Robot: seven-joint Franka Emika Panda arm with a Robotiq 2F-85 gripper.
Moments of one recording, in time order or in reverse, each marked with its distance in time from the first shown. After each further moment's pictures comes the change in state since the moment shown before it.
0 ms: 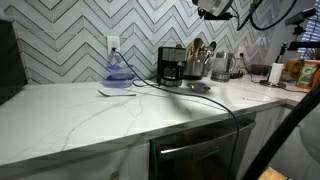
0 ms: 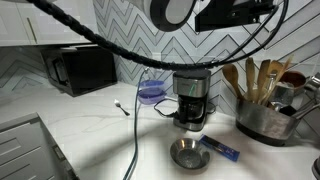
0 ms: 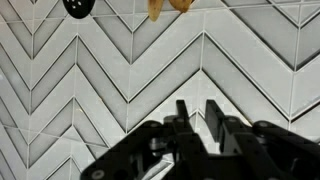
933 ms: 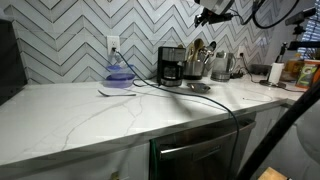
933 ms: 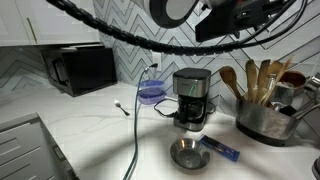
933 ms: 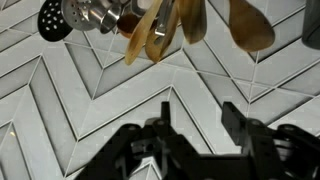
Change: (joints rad) arm -0.041 -0.012 0.032 -0.001 -0.014 -0.265 -0.278
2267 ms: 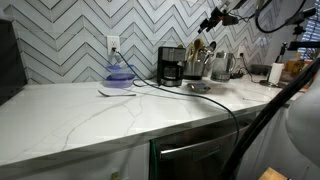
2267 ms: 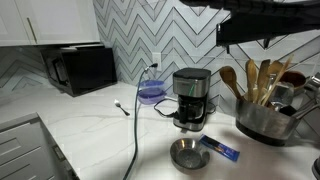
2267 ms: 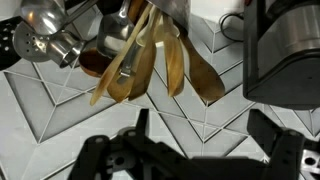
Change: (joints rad) arm -0.198 0.057 0.073 0.158 0.173 -0.482 -0.347
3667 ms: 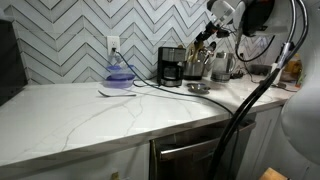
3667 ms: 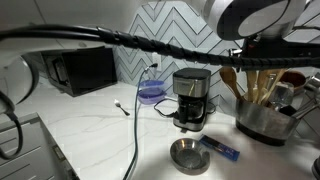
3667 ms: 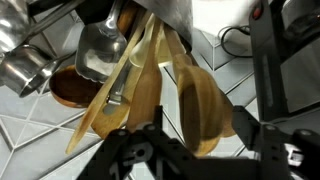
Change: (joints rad) arm -0.098 0.348 0.086 0.423 0.000 -0.165 0.001
